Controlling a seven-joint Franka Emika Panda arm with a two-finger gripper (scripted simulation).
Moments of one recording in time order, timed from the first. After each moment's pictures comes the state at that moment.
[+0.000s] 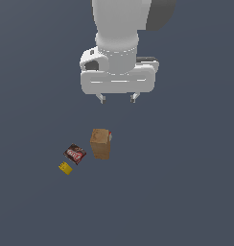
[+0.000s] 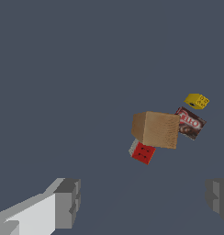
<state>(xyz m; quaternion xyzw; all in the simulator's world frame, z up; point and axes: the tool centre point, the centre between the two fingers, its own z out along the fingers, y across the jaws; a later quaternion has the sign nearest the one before) -0.004 0.004 0.339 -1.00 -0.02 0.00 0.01</state>
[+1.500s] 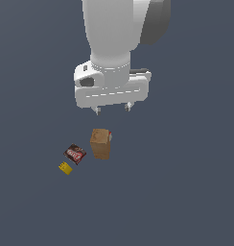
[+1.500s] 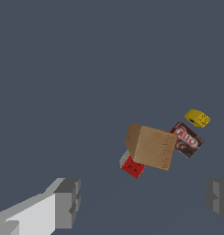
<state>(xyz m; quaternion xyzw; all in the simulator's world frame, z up) 0.020 -0.012 0.318 -1.00 -0.08 0.00 0.00</state>
